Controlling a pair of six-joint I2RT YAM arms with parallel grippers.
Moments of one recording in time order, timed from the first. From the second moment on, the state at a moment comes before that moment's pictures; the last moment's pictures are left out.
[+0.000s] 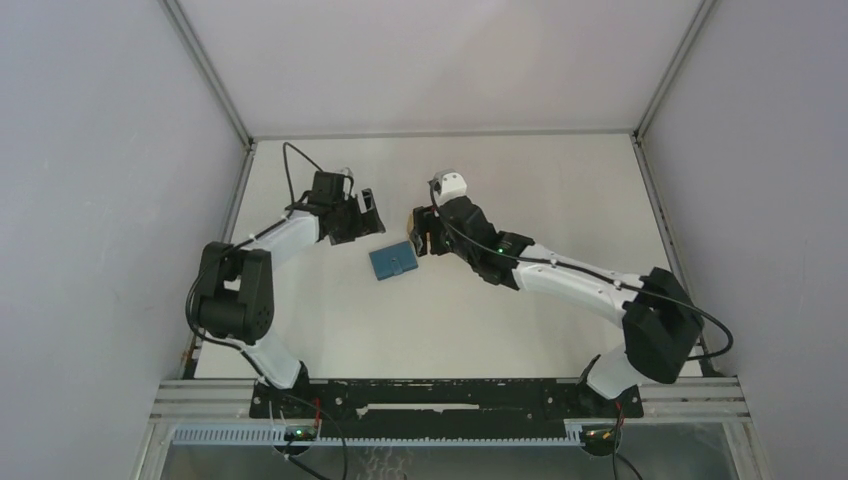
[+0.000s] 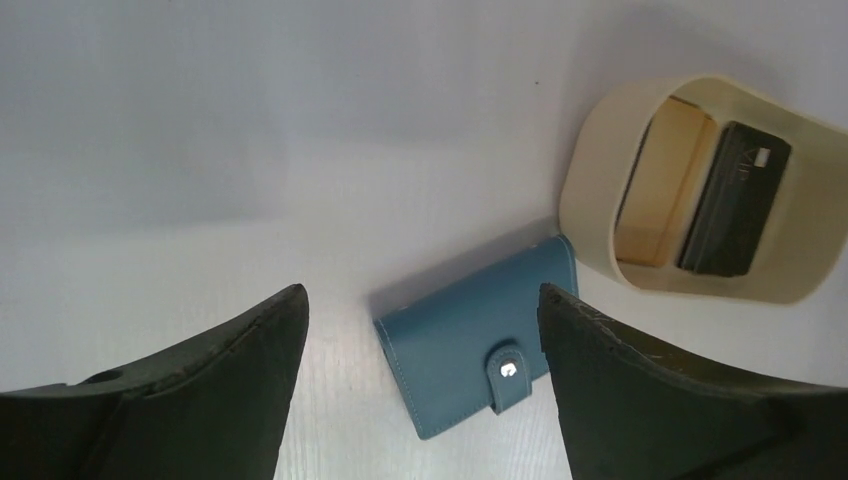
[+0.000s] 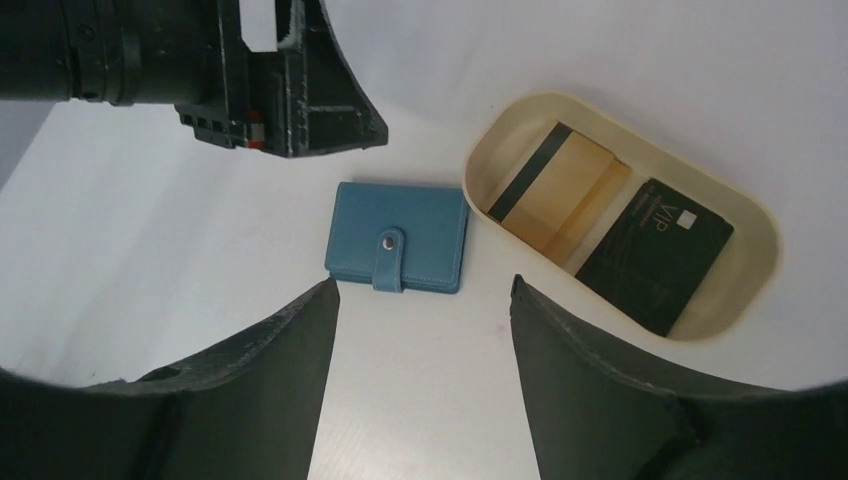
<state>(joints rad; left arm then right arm) -0.20 1.65 1.05 -0.29 0.16 -0.43 0.88 1.48 1.07 -0.06 0.23 0.38</state>
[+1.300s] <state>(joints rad) -0.36 1.65 0.81 0.04 0.08 -0.58 0.68 1.94 1.39 -0.26 -0.03 0.51</state>
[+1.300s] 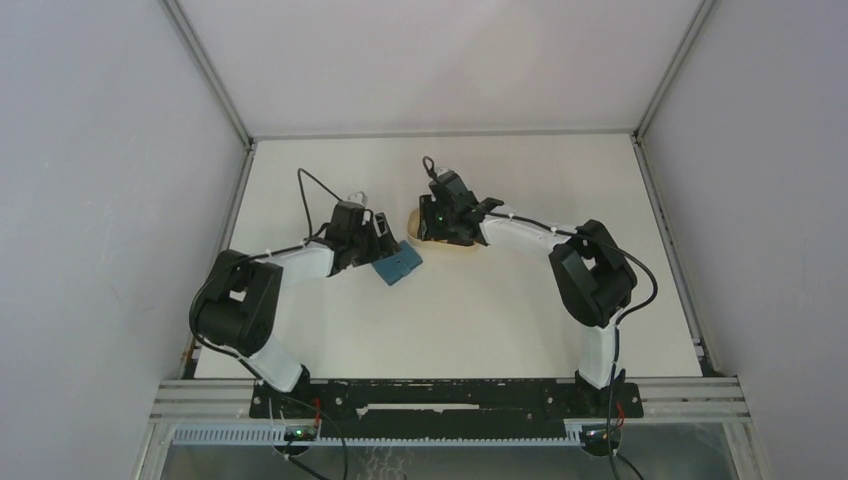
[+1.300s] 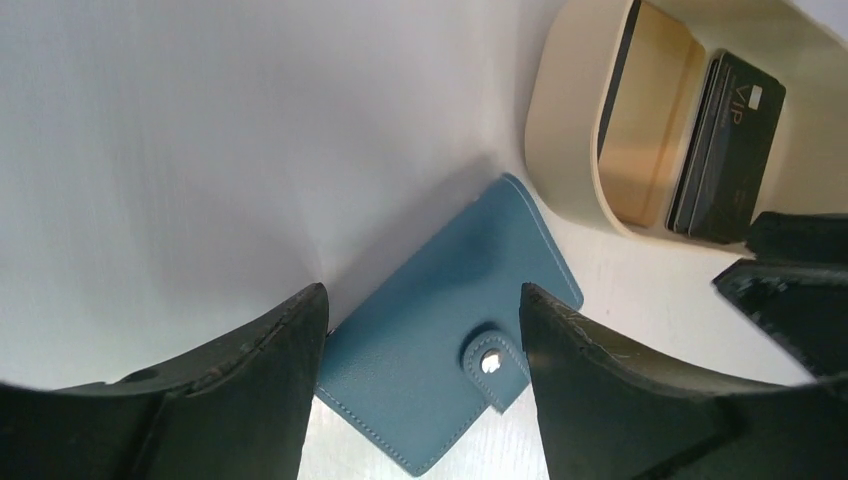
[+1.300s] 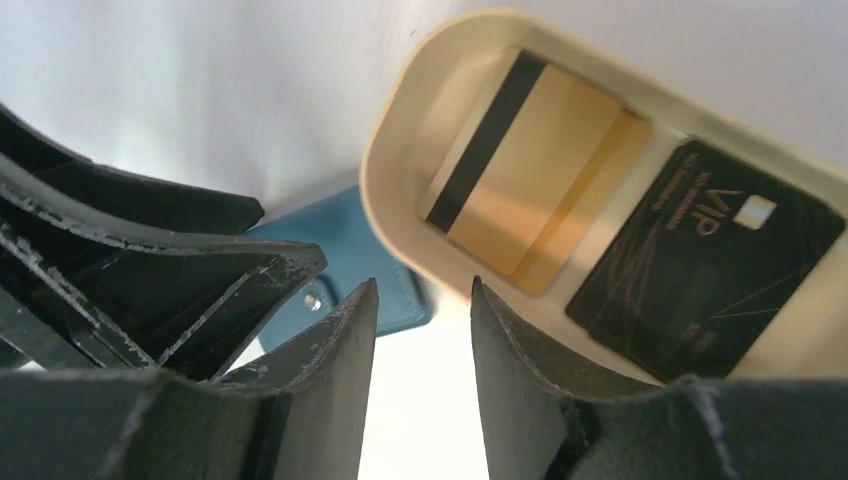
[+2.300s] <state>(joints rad) -0.34 1.49 0.67 -0.04 -0.01 -0.63 0.88 2.02 1.40 -0.23 0.07 0.20</state>
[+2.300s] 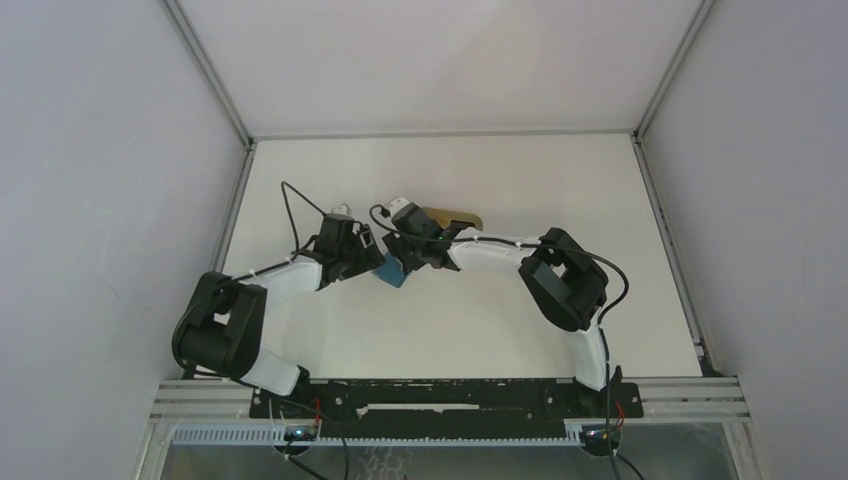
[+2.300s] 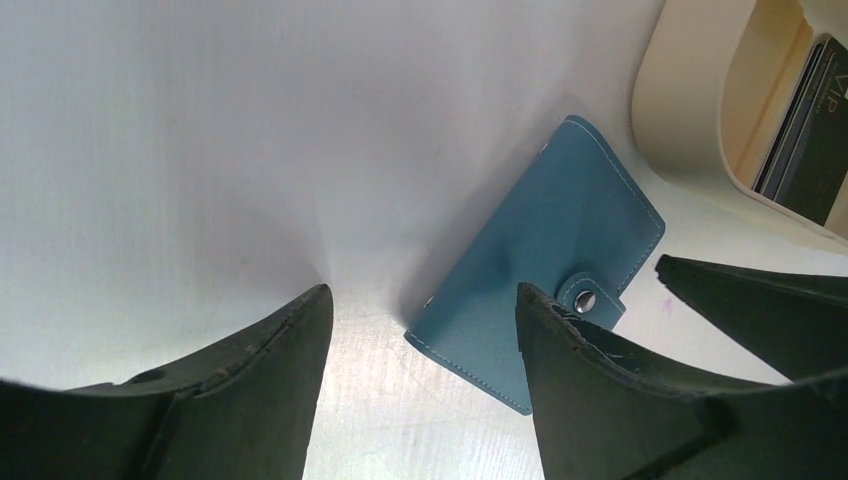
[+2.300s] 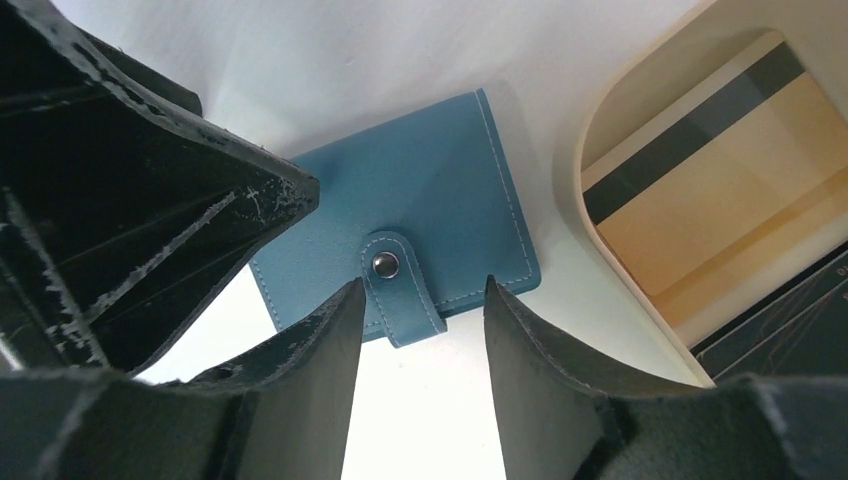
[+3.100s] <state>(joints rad) -0.33 1.54 0.67 0.08 0.01 -0.63 0.88 2.04 1.38 -0.18 -0.01 0.19</state>
